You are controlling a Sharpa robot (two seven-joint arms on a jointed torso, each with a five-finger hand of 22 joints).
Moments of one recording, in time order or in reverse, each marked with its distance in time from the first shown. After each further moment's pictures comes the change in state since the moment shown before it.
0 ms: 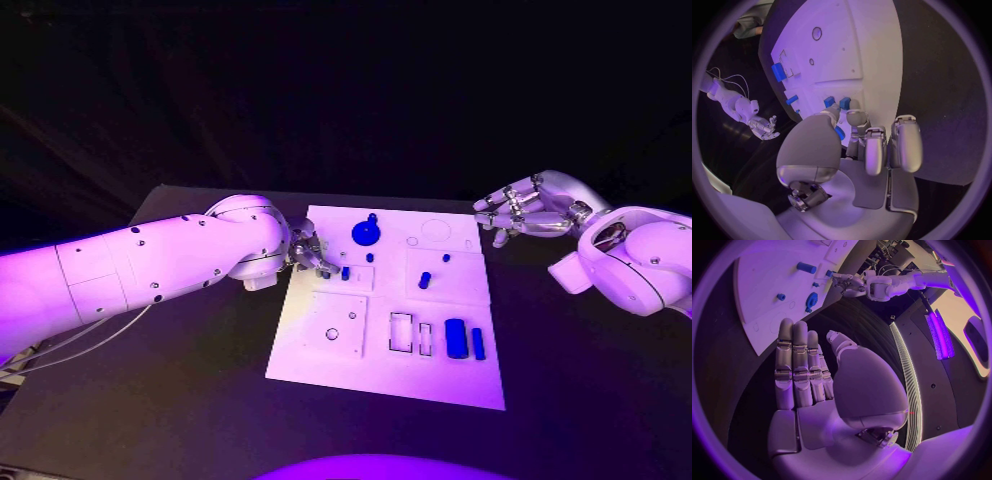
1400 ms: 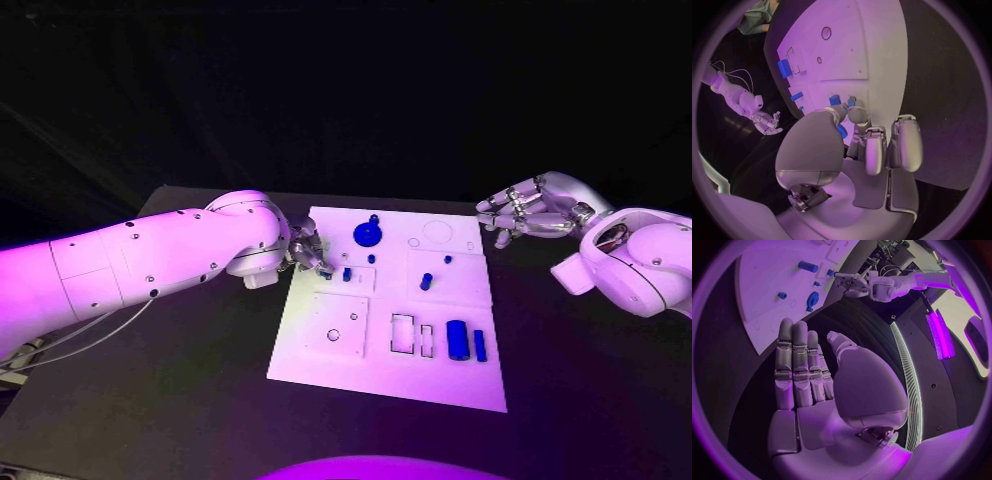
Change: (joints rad) left arm 0.017 -0.015 0.002 0.016 0.059 0.006 0.007; left_hand 0.152 -0.037 0.286 -0.037 -0.003 -0.032 0.015 -0.013 -0.005 -0.012 -0.002 -0.040 -0.037 -0.004 -0.004 0.000 0.001 0.000 0.000 0.000 -0.007 0.000; right arm -0.001 0.004 0.000 -0.012 0.001 0.001 0.001; right_hand -0.009 0.009 0.000 0.006 0.000 0.000 0.000 0.000 0.001 -0.004 0.004 0.000 0.006 0.000 0.000 0.000 0.006 0.000 0.000 0.000 0.000 -0.002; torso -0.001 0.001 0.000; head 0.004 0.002
